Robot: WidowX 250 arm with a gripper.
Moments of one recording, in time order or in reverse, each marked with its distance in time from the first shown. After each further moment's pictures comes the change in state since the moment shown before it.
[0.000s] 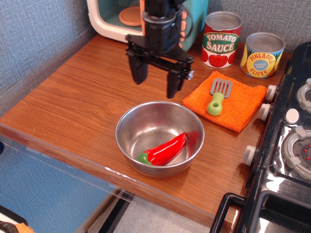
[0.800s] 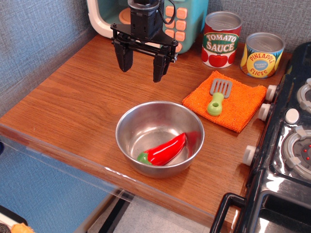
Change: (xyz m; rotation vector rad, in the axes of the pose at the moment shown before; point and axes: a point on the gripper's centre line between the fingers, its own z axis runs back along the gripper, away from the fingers) arm 0.019 0.048 -0.012 0.026 0.036 0.171
